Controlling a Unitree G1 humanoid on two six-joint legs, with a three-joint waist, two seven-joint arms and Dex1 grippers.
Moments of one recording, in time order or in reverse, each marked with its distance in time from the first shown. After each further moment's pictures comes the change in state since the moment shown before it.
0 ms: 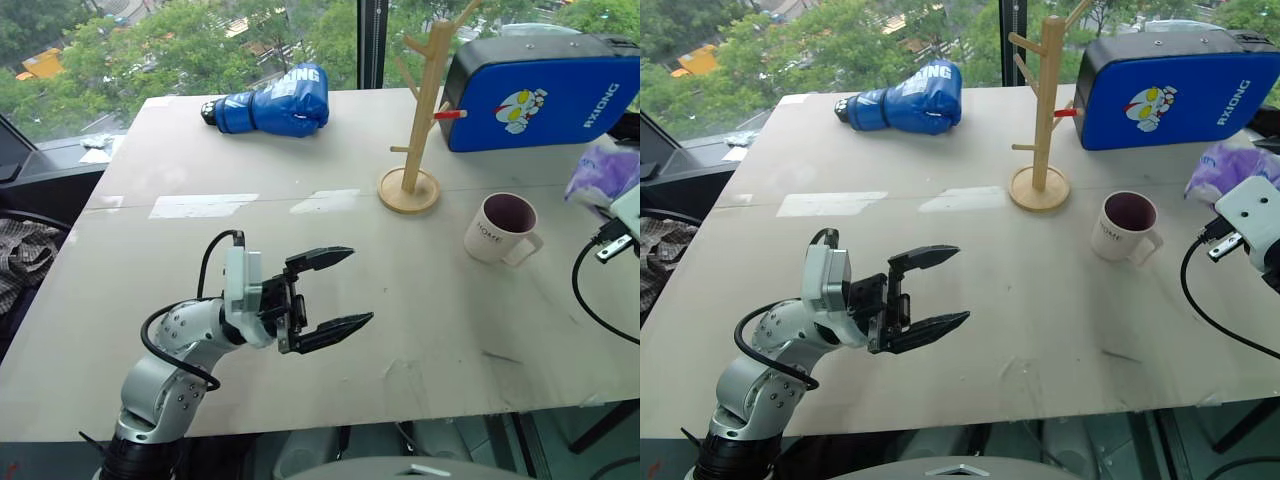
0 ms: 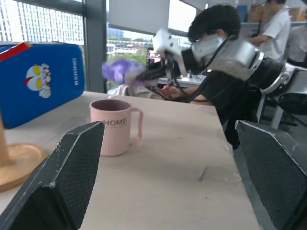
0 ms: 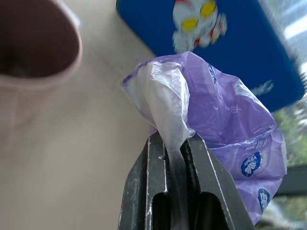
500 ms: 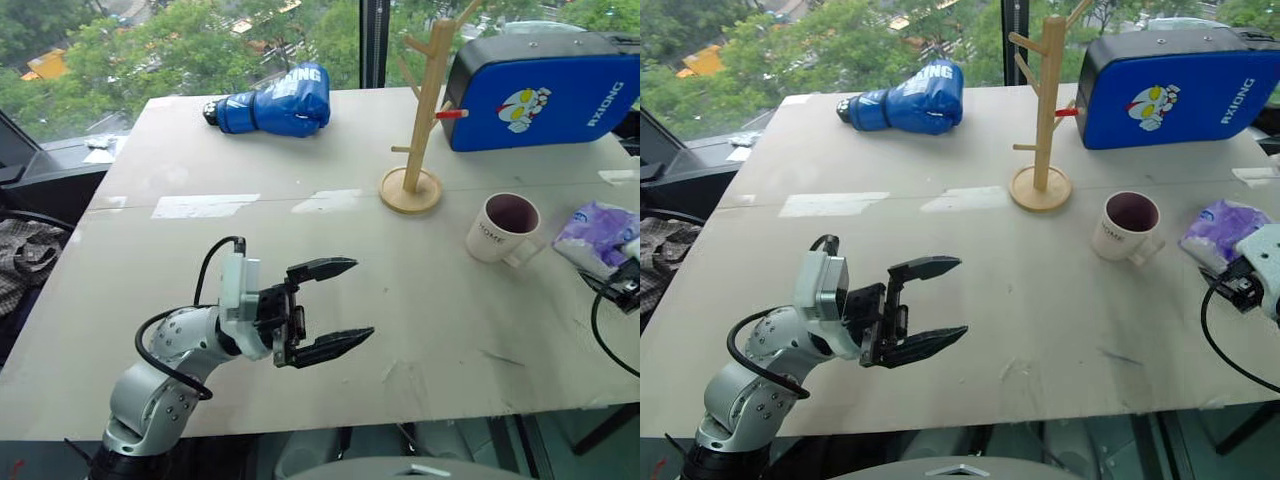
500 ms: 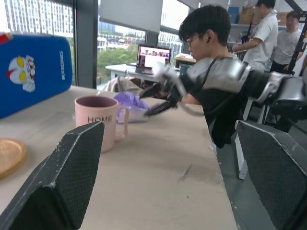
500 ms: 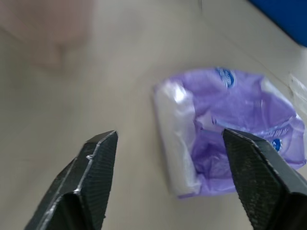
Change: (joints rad) left arm 0.059 0.051 0.013 -0.058 -0.049 0.049 0.014; right arm 0.243 0.008 -0.198 -0.156 0.303 0.186 0.144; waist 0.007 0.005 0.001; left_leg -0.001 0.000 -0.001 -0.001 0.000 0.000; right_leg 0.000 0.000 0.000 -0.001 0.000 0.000
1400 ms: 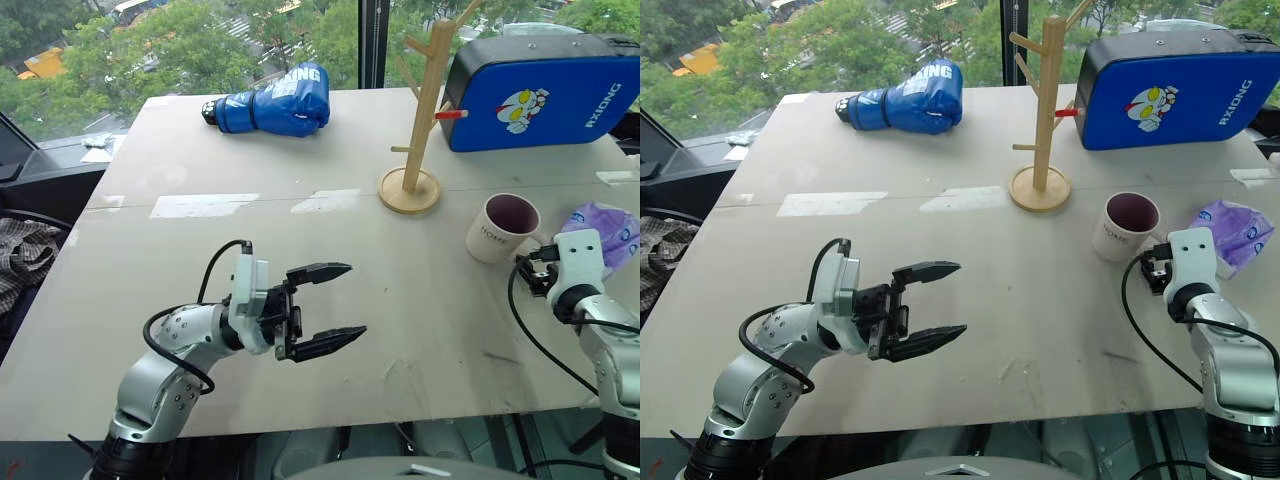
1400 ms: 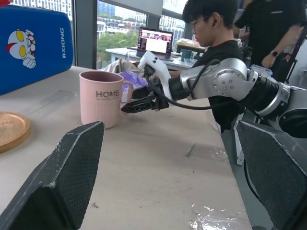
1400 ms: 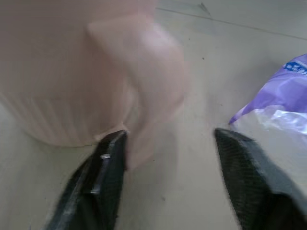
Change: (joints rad) left arm -0.017 0.002 -0.023 0.114 0.070 -0.038 -0.060; right arm -0.237 0.431 0.309 0.023 -0.114 0.136 -0.560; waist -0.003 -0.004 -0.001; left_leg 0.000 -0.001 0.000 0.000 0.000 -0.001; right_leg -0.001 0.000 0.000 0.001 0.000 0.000
